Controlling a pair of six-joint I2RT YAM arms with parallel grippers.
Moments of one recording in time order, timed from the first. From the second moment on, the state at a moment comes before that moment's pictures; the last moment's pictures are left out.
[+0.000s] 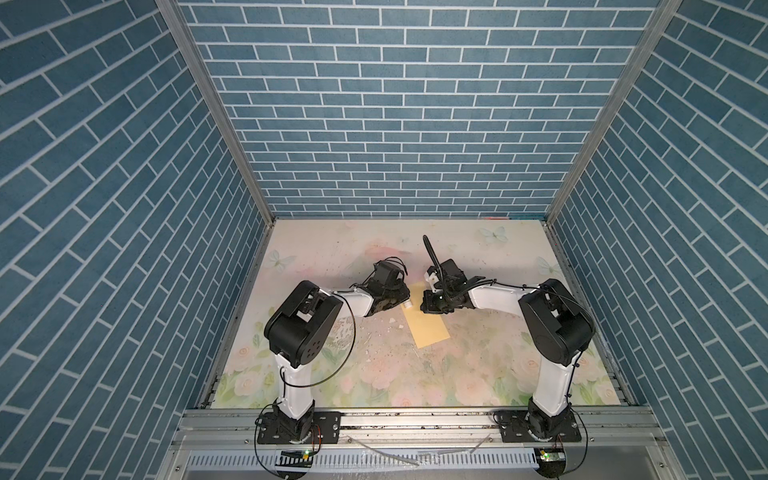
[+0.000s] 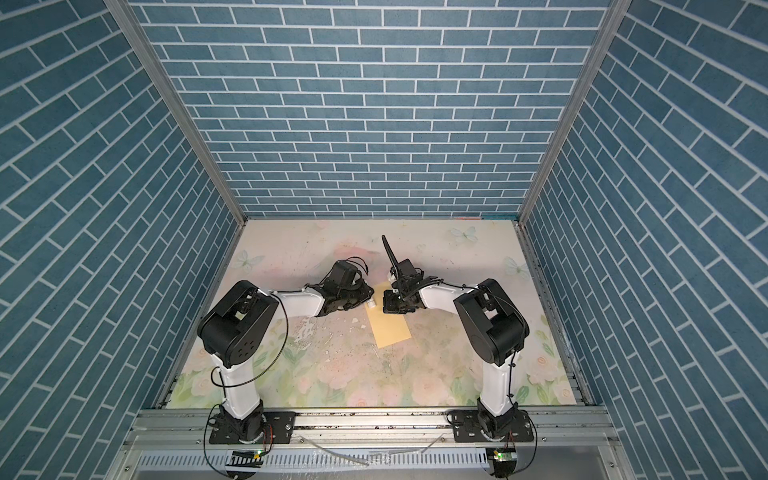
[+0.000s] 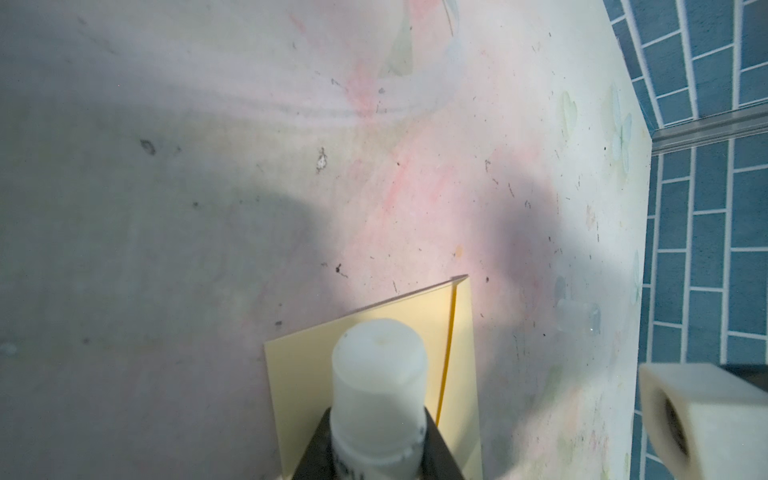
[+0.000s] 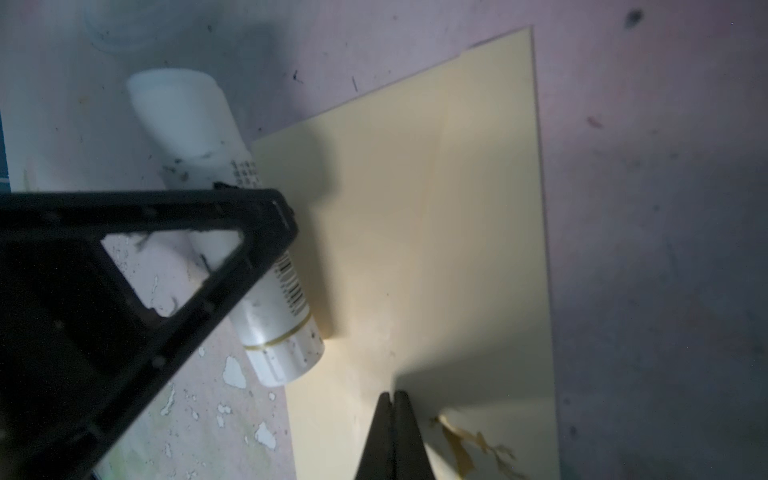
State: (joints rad) left arm -0.59 1.91 0.99 0.12 0.12 -0.98; right arm 0.65 1.90 1.09 -0.24 -0.32 0.52
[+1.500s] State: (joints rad) left arm -0.59 1.91 0.99 0.13 0.12 -0.97; right arm 0.64 1.83 1.02 -0.28 -0.31 0.52
